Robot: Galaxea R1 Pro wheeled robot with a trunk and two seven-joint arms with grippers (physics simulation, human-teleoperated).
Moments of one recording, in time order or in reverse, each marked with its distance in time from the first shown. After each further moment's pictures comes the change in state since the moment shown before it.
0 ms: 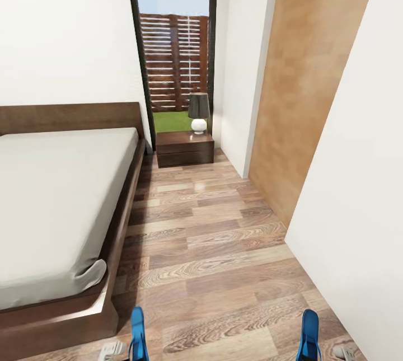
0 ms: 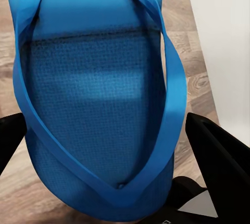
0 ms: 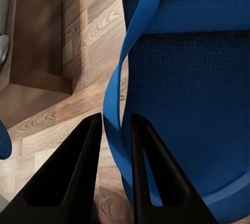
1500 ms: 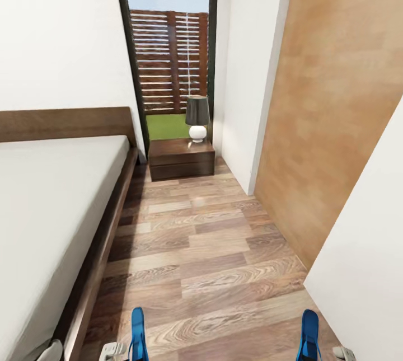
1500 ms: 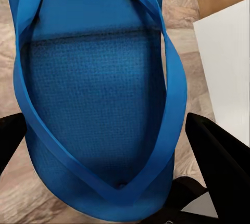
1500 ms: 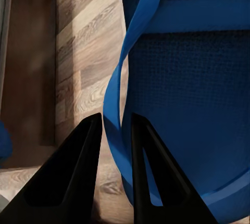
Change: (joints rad) left arm 0.000 -0.002 -0.002 0.000 0.000 0.000 0.016; right arm 0.000 0.001 0.002 0.000 0.000 0.000 0.000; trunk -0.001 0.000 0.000
